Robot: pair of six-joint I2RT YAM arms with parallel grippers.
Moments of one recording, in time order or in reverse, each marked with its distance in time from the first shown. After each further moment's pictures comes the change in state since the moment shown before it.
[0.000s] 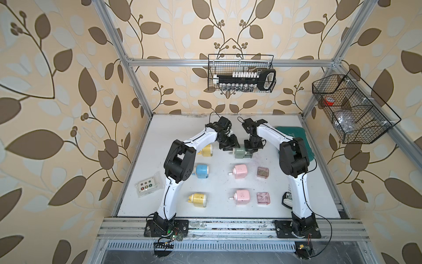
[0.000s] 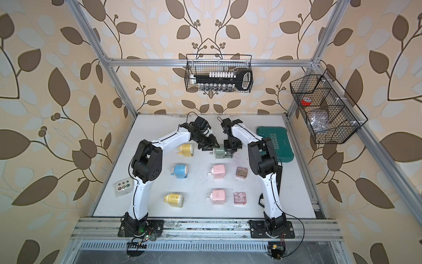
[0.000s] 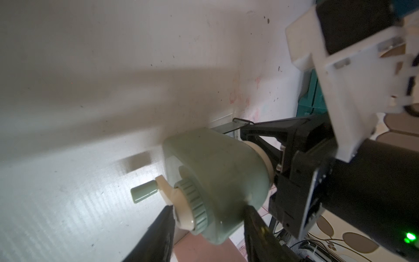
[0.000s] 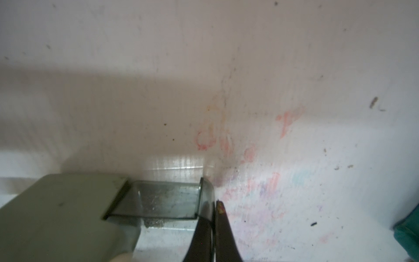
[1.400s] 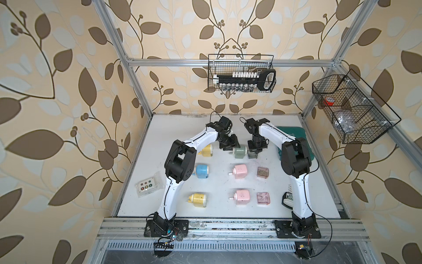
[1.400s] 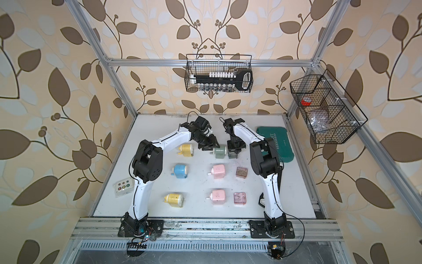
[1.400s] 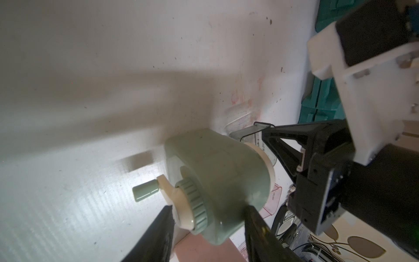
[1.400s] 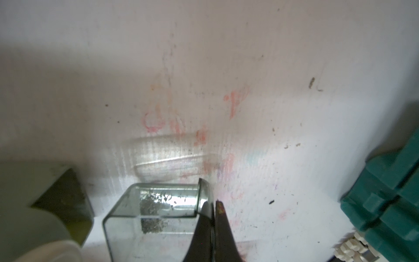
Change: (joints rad) left arm -0.006 0.007 0.024 -0.024 -0.021 0.003; right arm -0.019 -0.006 0.002 -0.082 0.109 -0.031
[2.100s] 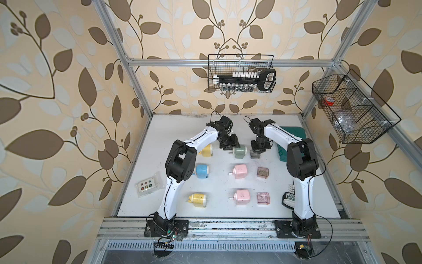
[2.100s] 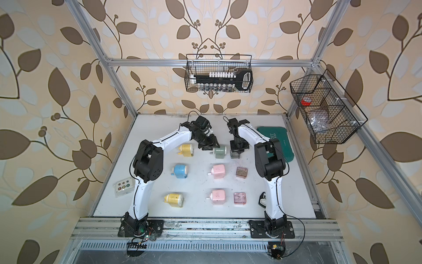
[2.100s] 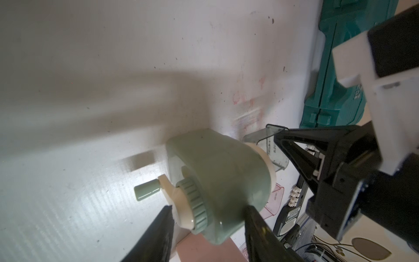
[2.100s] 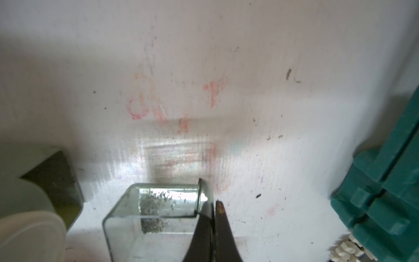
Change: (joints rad) left arm 0.000 0.008 0.023 -0.025 -0.010 0.008; right arm -0.031 -0.093 -0.110 0.074 -0.015 -0.037
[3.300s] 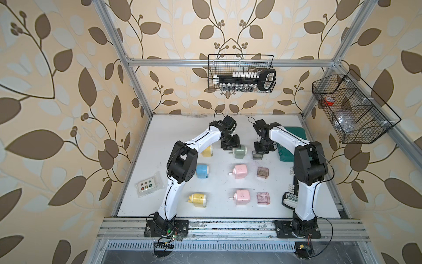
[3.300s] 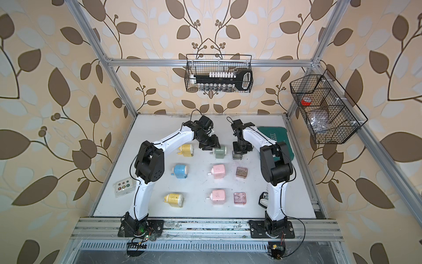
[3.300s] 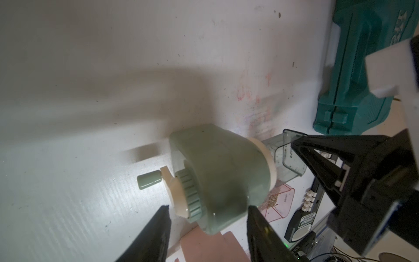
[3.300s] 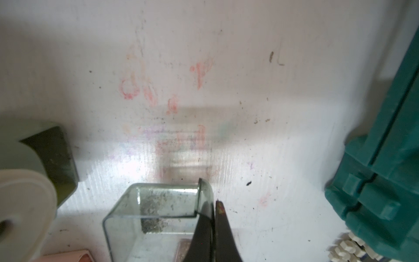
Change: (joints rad) left arm -0.039 0.010 0.068 -0.090 -0.096 0.014; right arm -0.029 -0.134 -0.180 0.110 -0.027 -0.029
